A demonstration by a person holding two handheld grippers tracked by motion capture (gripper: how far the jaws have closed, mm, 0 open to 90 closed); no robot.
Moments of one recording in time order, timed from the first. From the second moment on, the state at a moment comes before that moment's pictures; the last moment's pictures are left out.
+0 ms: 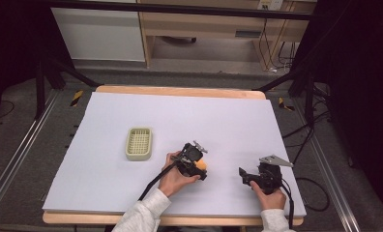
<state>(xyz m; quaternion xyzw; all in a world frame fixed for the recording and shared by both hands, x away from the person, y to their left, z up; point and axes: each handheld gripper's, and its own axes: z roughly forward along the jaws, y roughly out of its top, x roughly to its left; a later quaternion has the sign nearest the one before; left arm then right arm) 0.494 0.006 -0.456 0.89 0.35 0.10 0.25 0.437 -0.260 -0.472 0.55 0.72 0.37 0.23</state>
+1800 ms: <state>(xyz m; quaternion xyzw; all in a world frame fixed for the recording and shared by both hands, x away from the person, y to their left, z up) 0.495 0.149 -0.410 0.85 0.43 0.14 0.29 0.436 -0.262 -0.472 0.55 0.71 0.37 0.23</state>
